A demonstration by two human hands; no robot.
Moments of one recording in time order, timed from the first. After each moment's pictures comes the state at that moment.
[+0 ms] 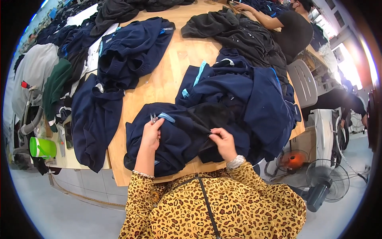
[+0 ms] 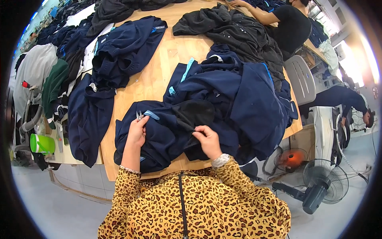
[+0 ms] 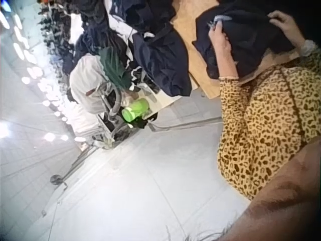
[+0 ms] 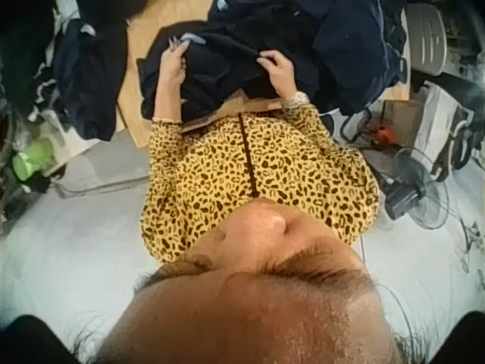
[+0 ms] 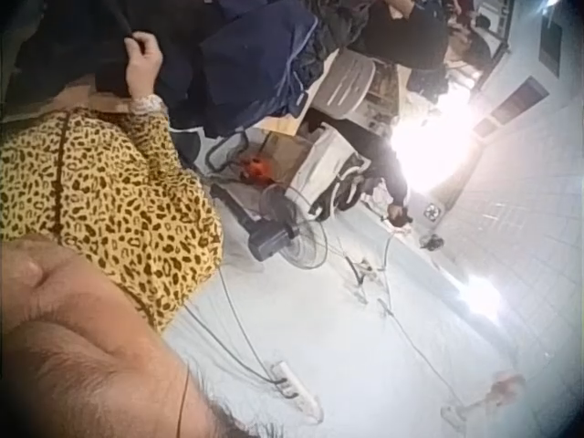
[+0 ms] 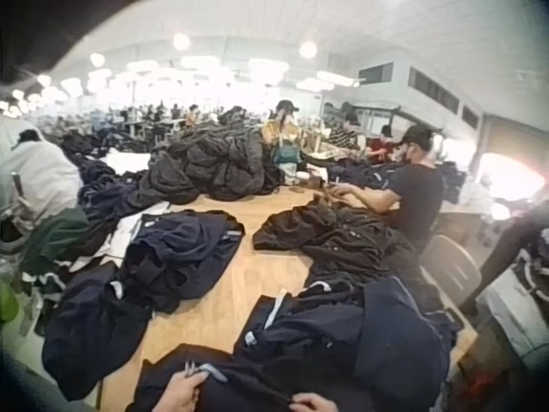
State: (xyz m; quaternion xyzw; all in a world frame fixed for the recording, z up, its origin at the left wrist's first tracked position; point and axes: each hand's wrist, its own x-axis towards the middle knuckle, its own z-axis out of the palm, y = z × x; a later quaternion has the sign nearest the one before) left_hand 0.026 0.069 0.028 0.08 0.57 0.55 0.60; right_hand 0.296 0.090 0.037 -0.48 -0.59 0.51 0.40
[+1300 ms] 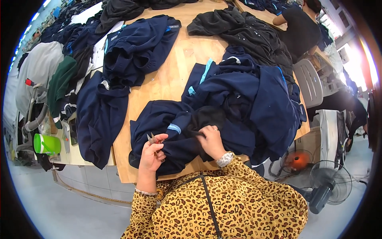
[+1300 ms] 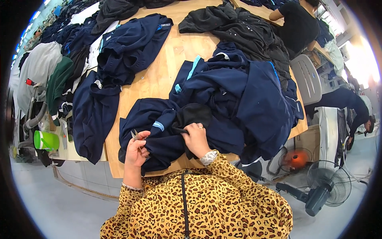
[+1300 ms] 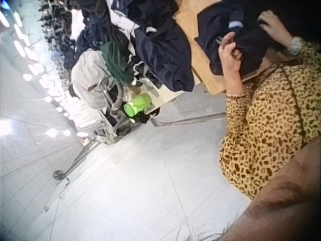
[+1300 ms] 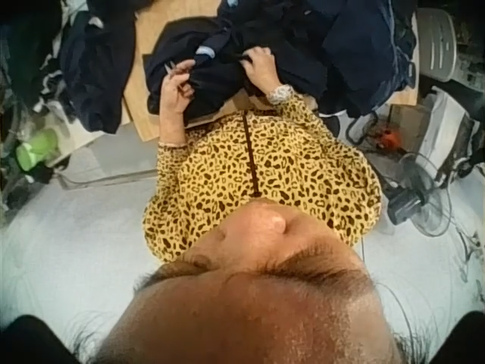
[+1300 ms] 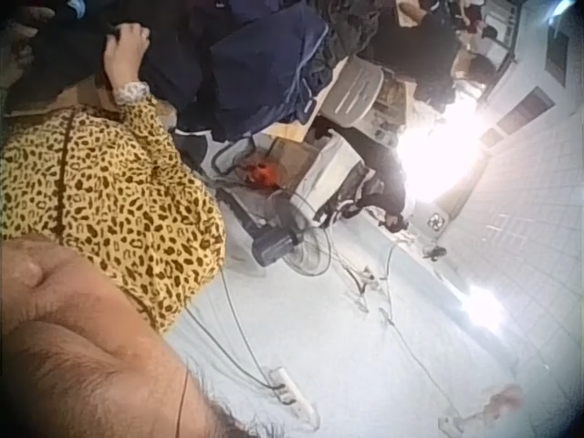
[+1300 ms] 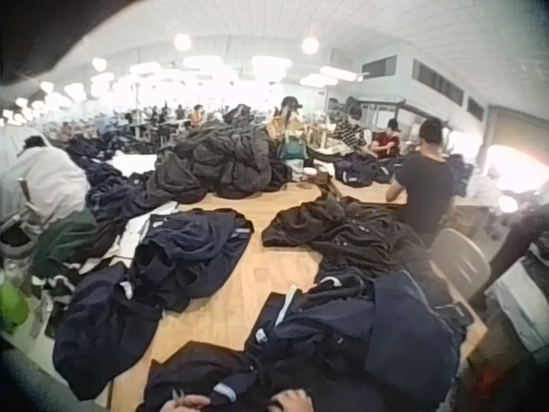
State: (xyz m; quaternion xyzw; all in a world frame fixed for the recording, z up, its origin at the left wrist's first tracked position) left_hand 0.022 -0.017 0.055 0.05 0.38 0.62 0.69; right_hand 0.245 0.086 0.036 -0.45 -0.86 0.16 0.18
